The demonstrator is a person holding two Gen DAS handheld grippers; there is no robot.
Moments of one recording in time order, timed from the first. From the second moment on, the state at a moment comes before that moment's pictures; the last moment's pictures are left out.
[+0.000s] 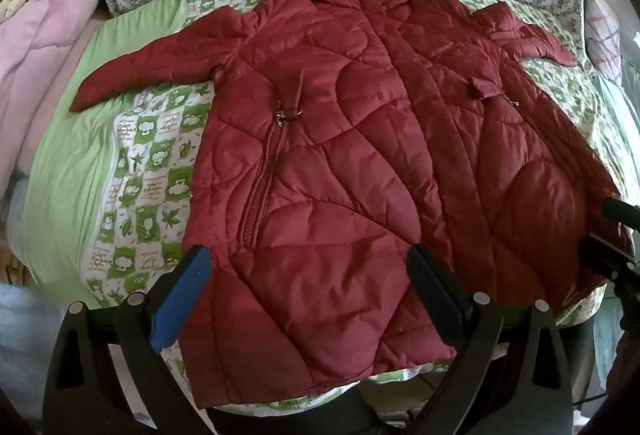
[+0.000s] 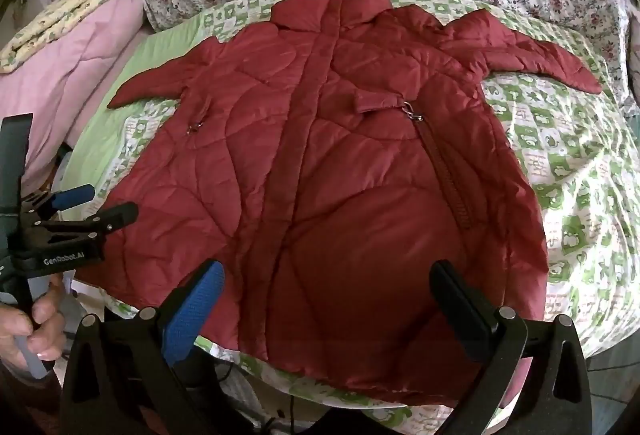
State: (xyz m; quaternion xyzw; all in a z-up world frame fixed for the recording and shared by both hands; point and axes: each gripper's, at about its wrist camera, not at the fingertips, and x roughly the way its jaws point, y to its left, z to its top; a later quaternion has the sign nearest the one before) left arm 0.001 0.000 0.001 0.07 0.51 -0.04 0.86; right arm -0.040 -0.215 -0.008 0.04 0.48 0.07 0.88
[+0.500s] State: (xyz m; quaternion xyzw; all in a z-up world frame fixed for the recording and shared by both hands) left arm 0.000 0.000 0.001 0.07 0.51 -0.04 0.85; right arm -0.040 -0.211 -0.004 0.04 0.47 0.07 0.88
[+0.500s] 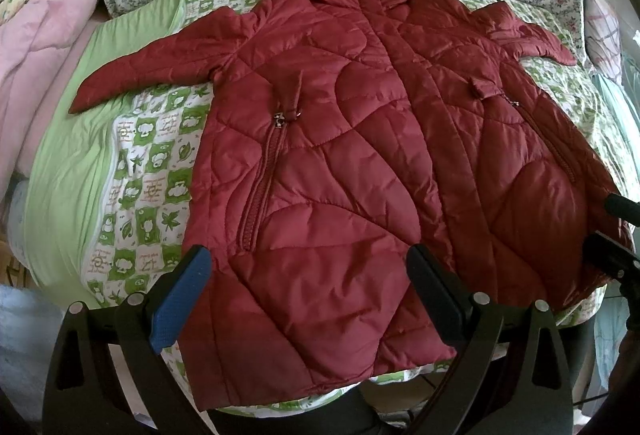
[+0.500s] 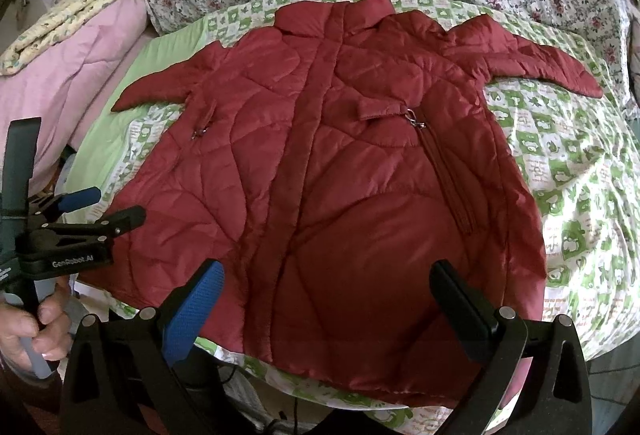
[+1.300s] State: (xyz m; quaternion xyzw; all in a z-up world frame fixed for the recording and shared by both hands) left arm 0.007 -0.002 -0.003 0.07 0.51 -0.04 0.85; right arm -0.035 -0.214 -0.002 0.02 0.50 0.06 0.86
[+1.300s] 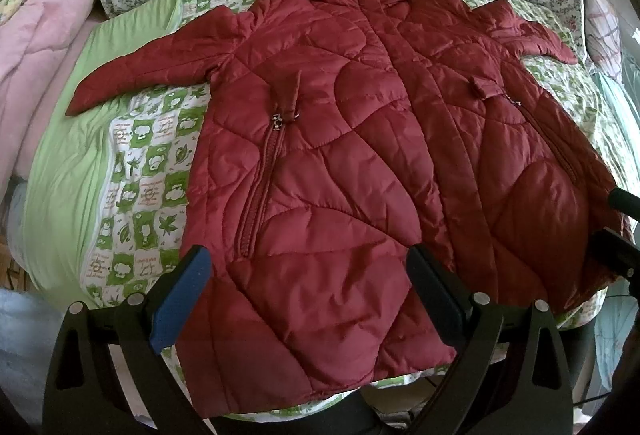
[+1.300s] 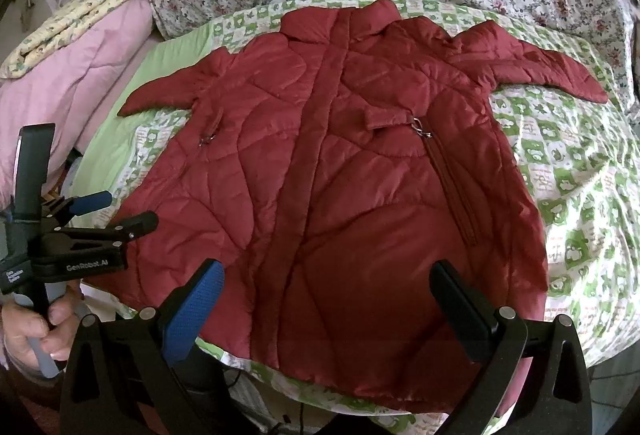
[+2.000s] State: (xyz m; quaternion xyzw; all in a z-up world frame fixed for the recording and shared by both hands) left arm 0.038 0.000 -0.012 0.06 0.52 -0.04 0.85; right arm -0.007 -0.266 0.007 0.03 0.47 0.02 0.88
